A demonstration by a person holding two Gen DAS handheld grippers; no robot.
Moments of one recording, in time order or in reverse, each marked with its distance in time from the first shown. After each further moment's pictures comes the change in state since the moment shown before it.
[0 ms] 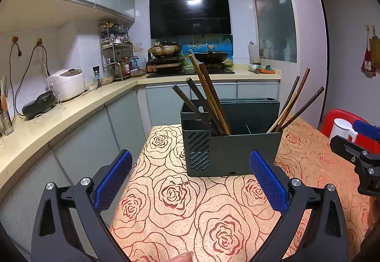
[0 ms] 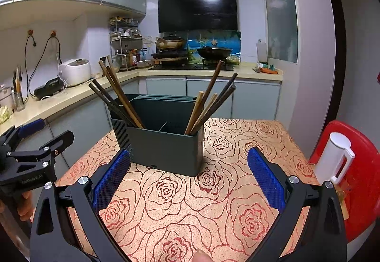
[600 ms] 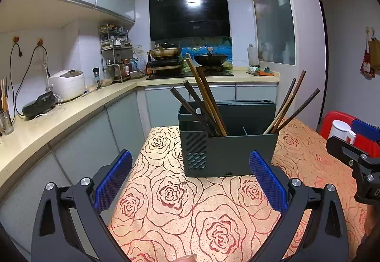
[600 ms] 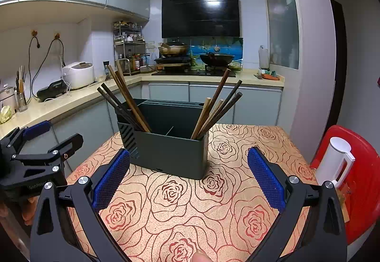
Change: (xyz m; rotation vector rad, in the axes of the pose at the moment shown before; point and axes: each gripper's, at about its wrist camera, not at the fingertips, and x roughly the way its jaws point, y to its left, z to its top) left arm -0.006 -0.003 -0.001 -0.003 -0.012 -0.004; right arm -0.009 0.011 0.000 -0.009 -0.027 0.011
